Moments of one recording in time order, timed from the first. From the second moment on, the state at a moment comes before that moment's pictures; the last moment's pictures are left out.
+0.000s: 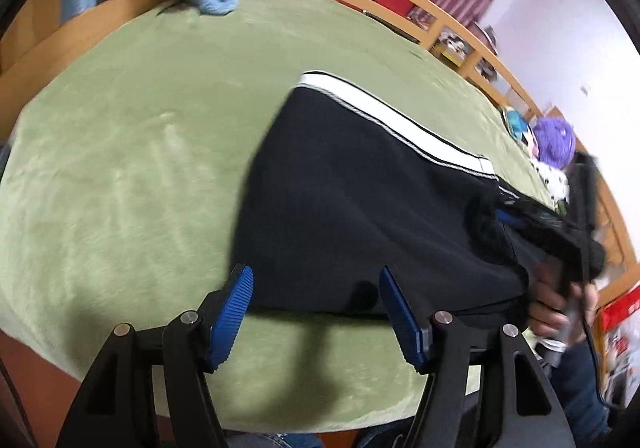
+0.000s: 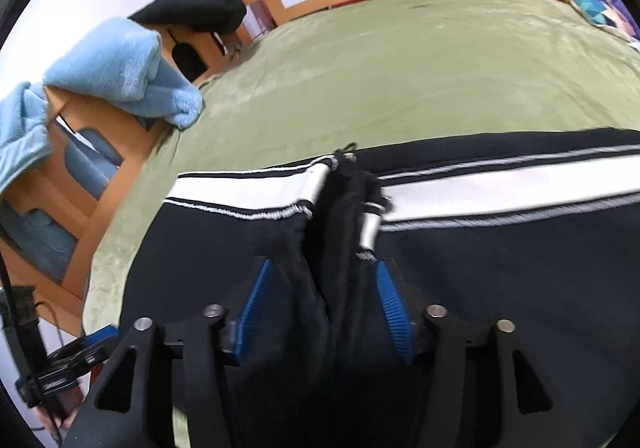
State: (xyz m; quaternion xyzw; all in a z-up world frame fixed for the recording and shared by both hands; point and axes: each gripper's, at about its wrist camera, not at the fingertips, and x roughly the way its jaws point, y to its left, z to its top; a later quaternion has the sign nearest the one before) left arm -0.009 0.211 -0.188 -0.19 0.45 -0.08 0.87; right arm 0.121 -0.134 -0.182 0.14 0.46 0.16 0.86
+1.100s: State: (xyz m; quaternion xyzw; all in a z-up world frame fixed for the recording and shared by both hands) left arm 0.019 0.208 -0.220 -0.29 0.41 -0.15 0.85; right arm 0.025 -0.151 -0.203 0.14 0.47 0.17 0.86
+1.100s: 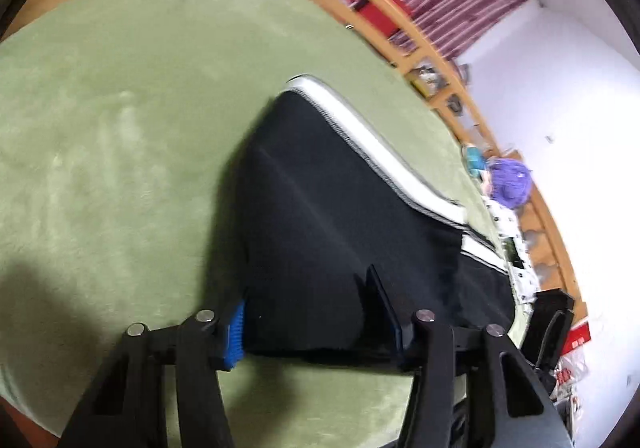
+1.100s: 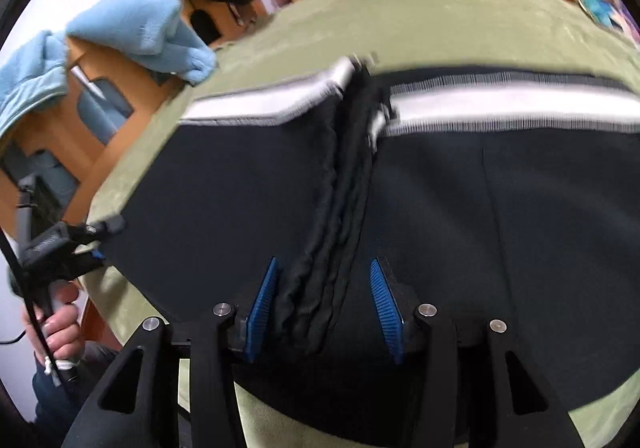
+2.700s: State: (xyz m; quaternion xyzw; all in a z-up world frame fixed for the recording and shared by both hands) left arm 0.033 -0.247 -0.044 -0.06 0.39 -0.33 0.86; right arm -0.066 -0.503 -0.151 0.23 0.40 -0.07 0.88
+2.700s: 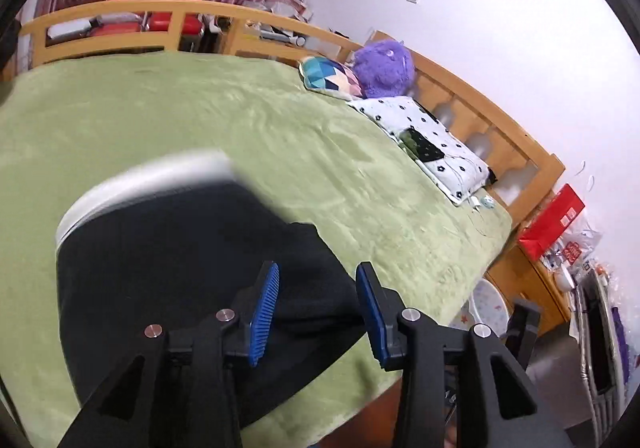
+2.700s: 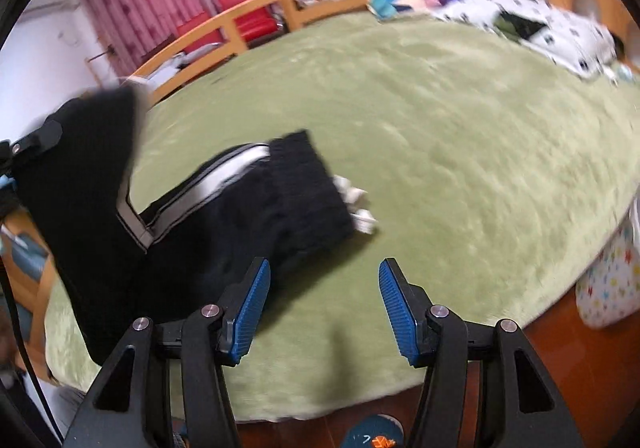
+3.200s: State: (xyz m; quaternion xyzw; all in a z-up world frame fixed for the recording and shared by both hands) left arm 0.024 -0.105 -0.110 -0.03 0.41 -0.13 0.90; right arm 0.017 -0.480 -0.194 0.32 0.46 0.04 0.83
